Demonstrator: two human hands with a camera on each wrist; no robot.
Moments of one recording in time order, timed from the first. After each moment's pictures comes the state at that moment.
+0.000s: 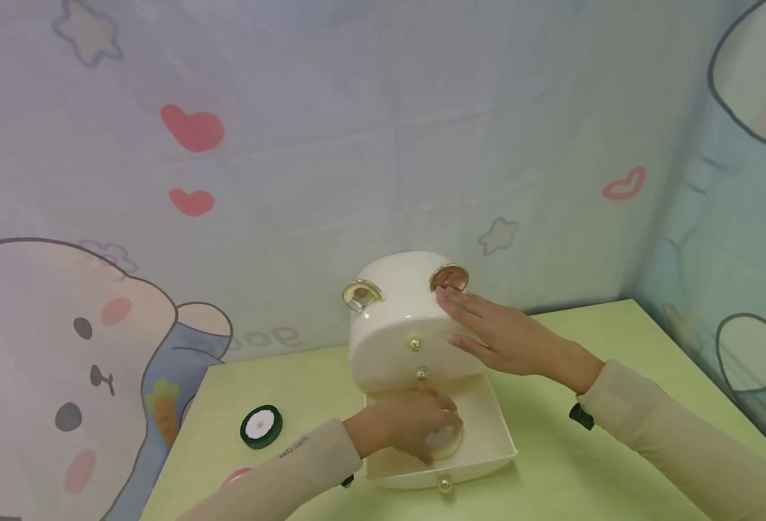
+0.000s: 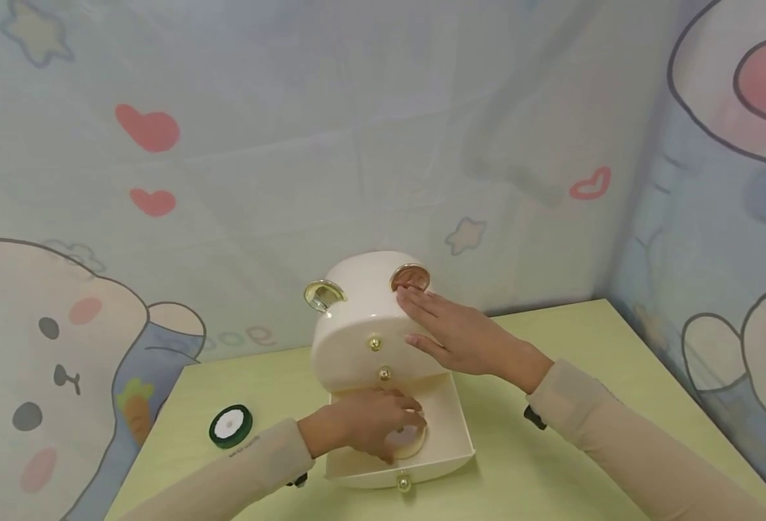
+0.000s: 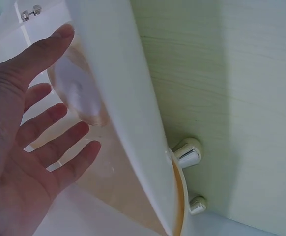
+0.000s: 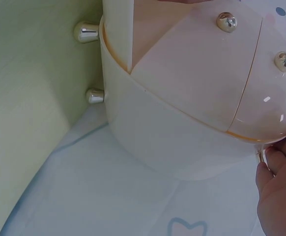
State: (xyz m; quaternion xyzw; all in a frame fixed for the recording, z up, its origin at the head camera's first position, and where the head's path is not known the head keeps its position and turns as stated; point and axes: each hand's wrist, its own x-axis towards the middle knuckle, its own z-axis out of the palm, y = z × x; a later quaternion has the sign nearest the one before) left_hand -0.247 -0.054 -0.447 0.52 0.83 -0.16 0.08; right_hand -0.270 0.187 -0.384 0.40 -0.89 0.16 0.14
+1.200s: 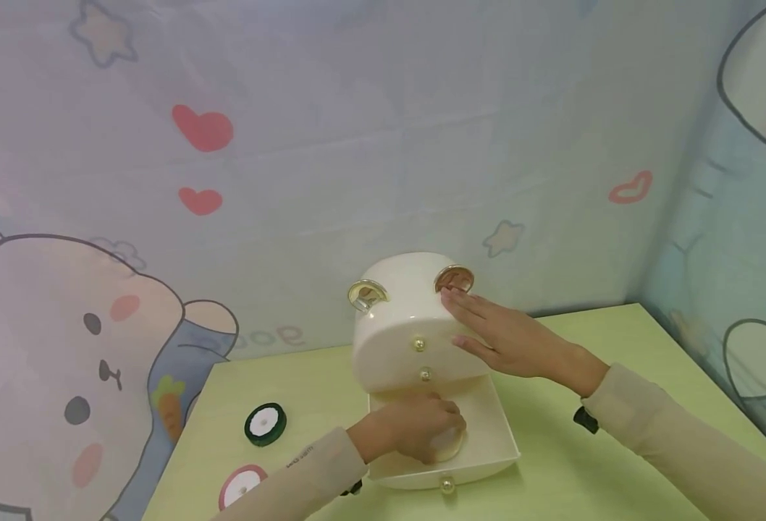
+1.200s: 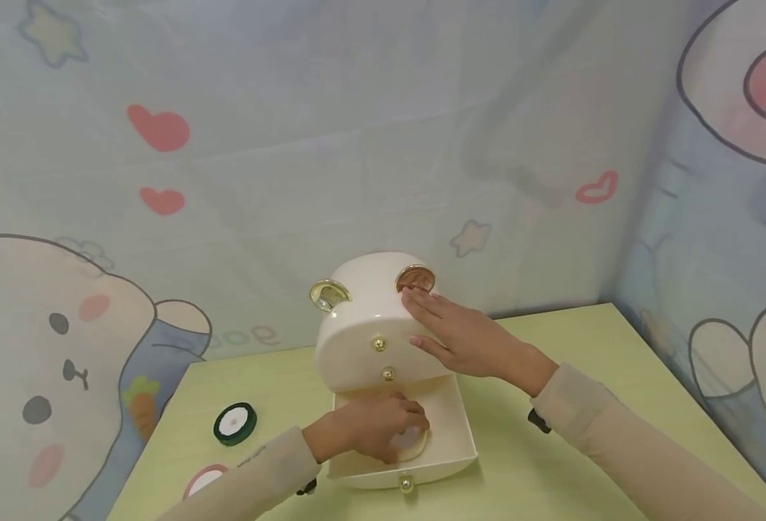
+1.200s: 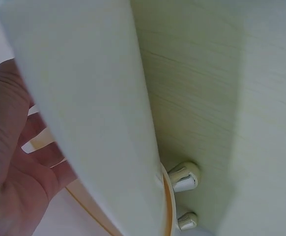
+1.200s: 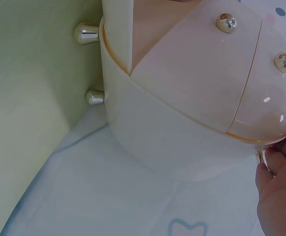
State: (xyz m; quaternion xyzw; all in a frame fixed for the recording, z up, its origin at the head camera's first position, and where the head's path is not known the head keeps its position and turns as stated) left_hand -0.248 -0.056 -0.459 0.53 0.83 -0.14 0.05; right_hand -0.273 0.185 -0.389 0.40 -0.89 0.16 0.15
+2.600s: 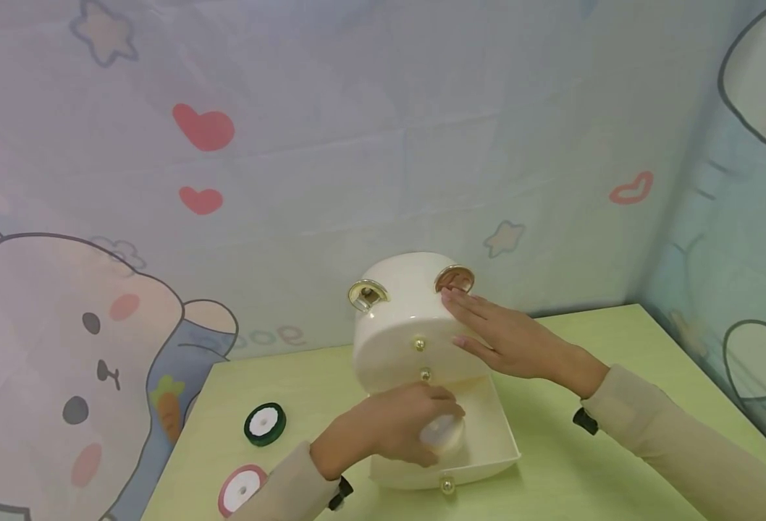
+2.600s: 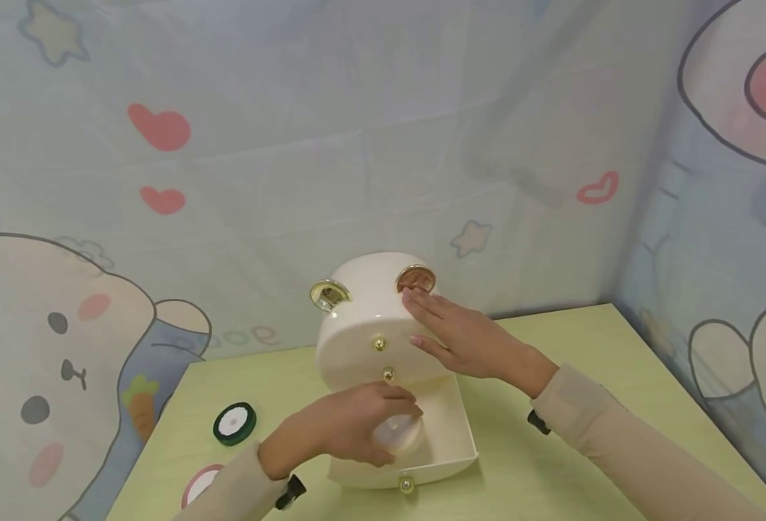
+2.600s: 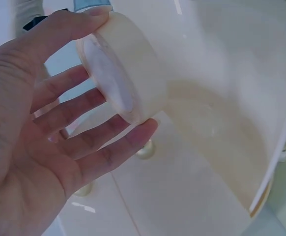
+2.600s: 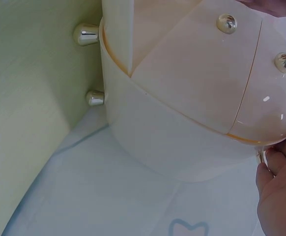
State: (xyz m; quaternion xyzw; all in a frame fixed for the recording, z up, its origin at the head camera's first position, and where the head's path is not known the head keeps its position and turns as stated) left_hand -0.216 -0.072 -0.386 0.51 0.86 -0.01 0.06; right_hand -0.272 0.187 -0.389 0.40 -0.89 0.16 0.15
